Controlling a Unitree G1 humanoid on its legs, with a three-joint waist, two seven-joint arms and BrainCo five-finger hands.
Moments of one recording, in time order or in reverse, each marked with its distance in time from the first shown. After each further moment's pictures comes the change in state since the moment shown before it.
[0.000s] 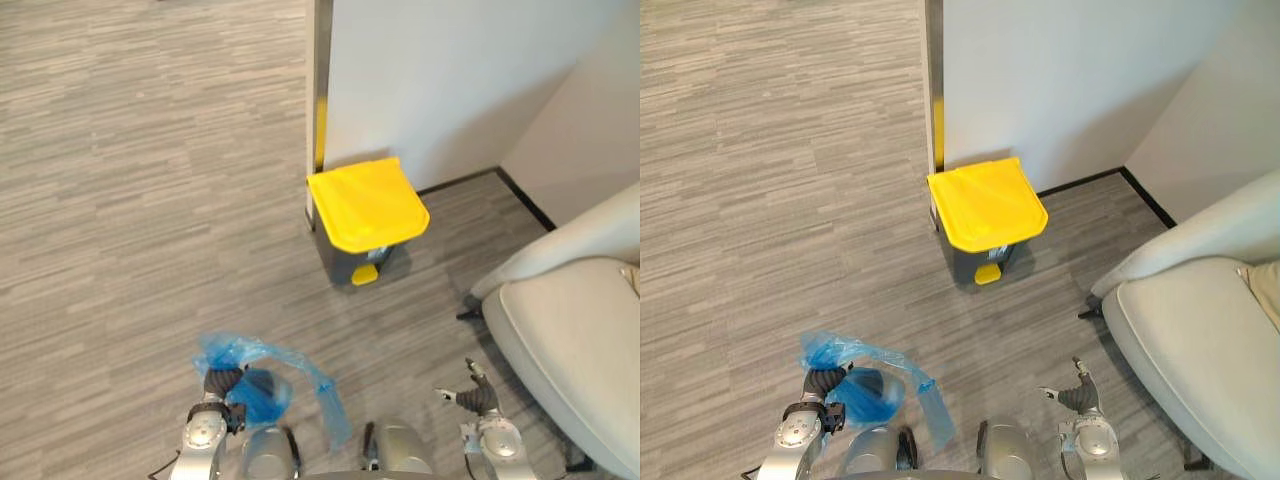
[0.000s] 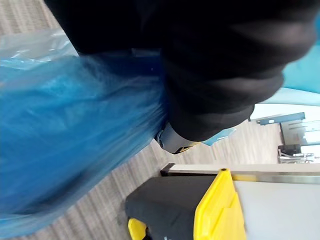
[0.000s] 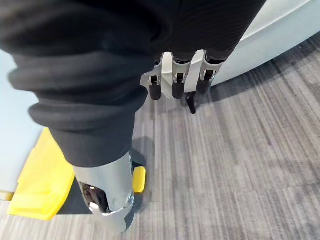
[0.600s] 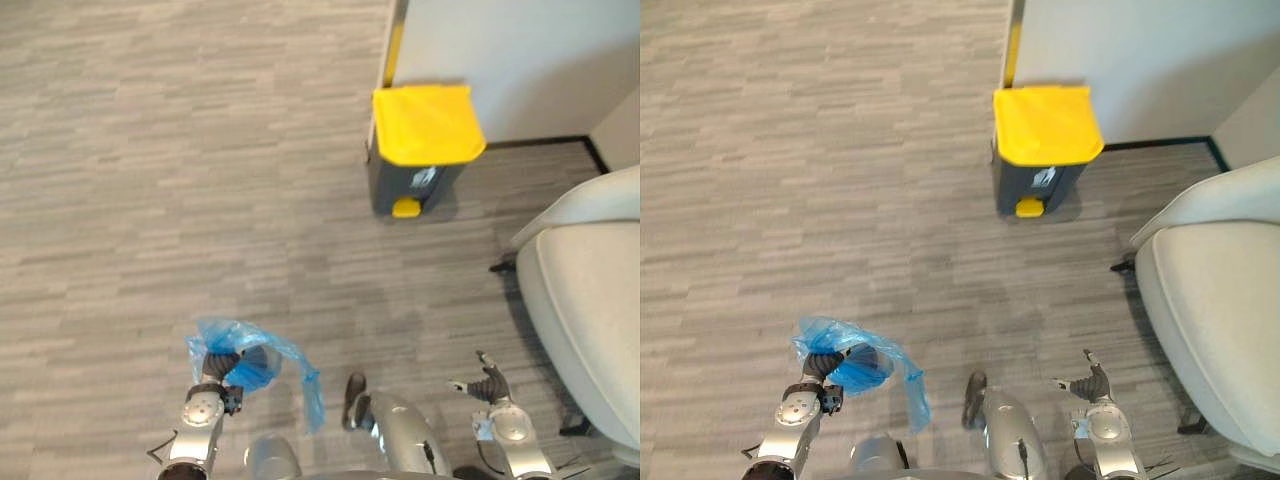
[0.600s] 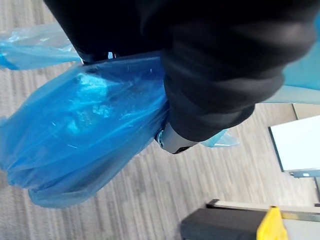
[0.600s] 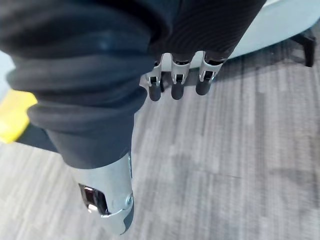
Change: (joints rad) left arm -0.101 0.005 0.004 0.107 0.005 -0.006 -0.021; right arm -0.070 -0.067 -0.032 0.066 0.008 0.000 -0.003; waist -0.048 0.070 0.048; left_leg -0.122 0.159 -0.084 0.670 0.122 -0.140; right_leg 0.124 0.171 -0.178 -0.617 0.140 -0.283
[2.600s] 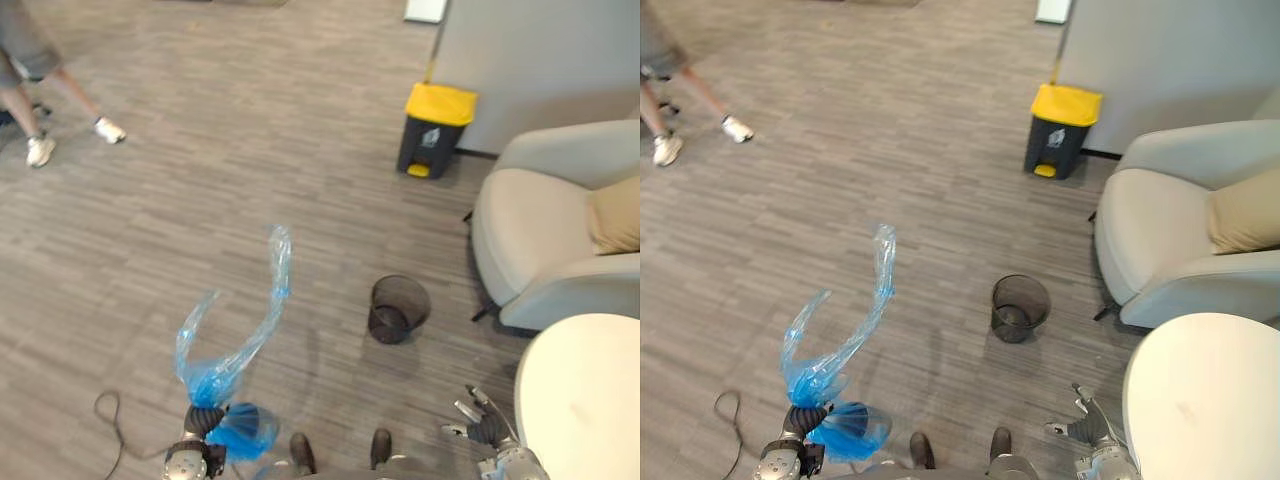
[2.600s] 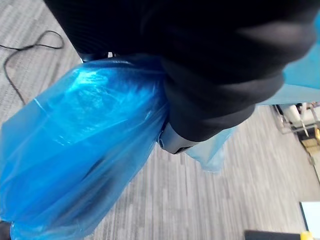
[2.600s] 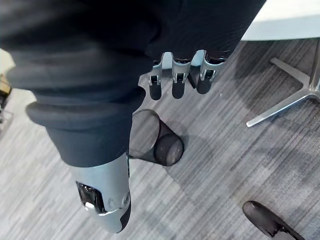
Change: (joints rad) left arm 0.203 0.032 0.039 -0.003 0.073 -0.019 -0.019; right arm 0.216 -0.059 0.091 -0.077 -0.010 -0.085 0.113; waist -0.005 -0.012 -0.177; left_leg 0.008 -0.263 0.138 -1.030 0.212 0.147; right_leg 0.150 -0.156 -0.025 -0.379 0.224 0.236
